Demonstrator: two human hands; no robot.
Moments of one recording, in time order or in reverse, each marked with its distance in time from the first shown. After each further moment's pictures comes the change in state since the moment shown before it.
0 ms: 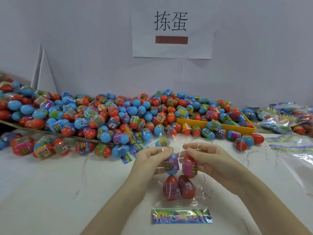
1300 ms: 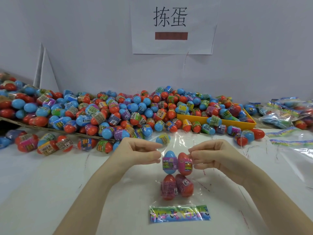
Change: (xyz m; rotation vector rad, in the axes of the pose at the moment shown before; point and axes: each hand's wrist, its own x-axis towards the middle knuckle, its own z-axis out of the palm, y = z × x) left_hand 0.002 0.016 -0.045 0.228 -0.155 0.139; right_hand 0.002 0.000 -0.018 -0.147 -0.041 0.005
